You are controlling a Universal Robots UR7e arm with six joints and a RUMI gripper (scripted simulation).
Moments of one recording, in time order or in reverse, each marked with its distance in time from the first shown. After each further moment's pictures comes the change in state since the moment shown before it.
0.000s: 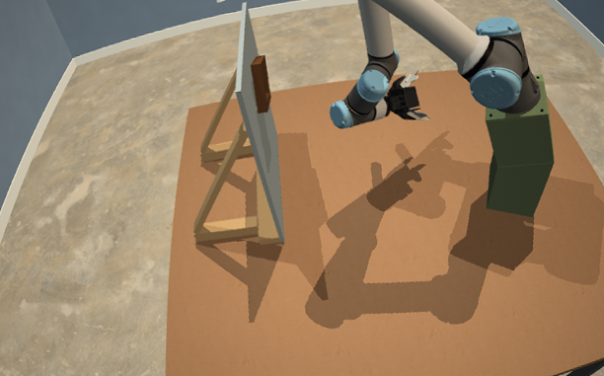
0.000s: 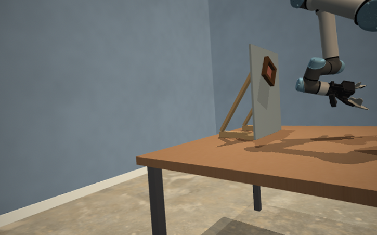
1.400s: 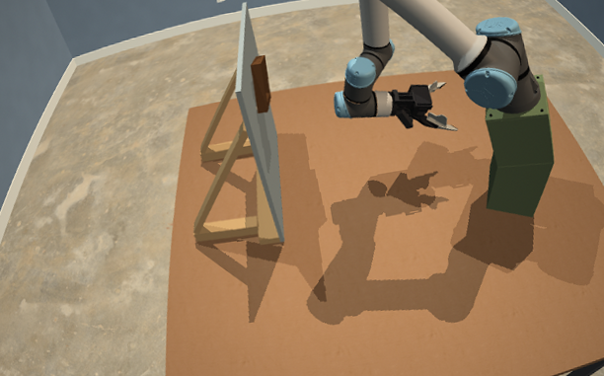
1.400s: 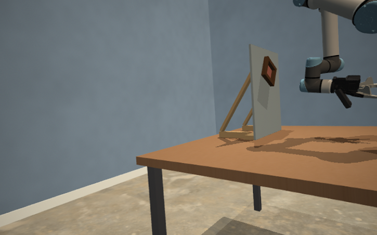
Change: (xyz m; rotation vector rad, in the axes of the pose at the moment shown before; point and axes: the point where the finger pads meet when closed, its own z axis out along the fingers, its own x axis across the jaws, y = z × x) arm -0.045 0.117 -0.003 -0.387 -0.283 -0.444
